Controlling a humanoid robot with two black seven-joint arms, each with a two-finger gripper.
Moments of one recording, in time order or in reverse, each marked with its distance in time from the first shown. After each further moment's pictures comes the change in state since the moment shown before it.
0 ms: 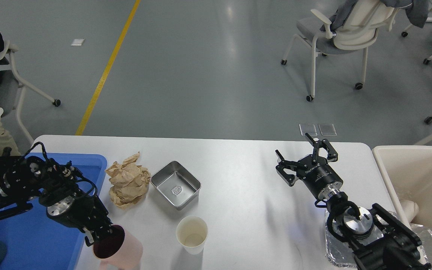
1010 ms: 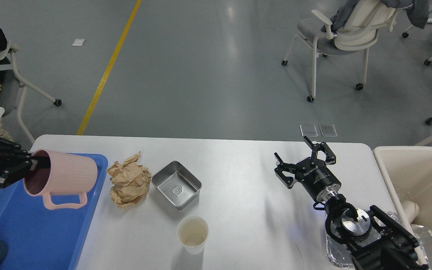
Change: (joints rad) left arm -0.010 0.709 -0.362 -0.292 -0.278 -0.016 -0.089; right arm 0.000 0.010 -0.002 -0.014 0.000 -0.001 0.001
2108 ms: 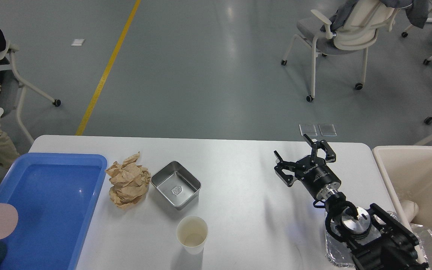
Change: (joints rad) left arm 0.234 -0.009 0.059 0.275 0.482 0.379 -0.011; right arm 0.008 -0.002 0.000 0.003 -0.001 0.002 -0.001
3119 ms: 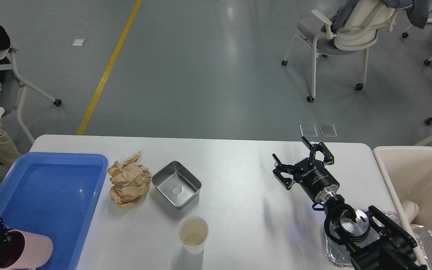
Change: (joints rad) left arm 0.223 -0.410 -0.001 0.360 0.000 0.057 0.021; right arm -0.011 0.009 0.000 0.000 -0.024 0.000 0.002
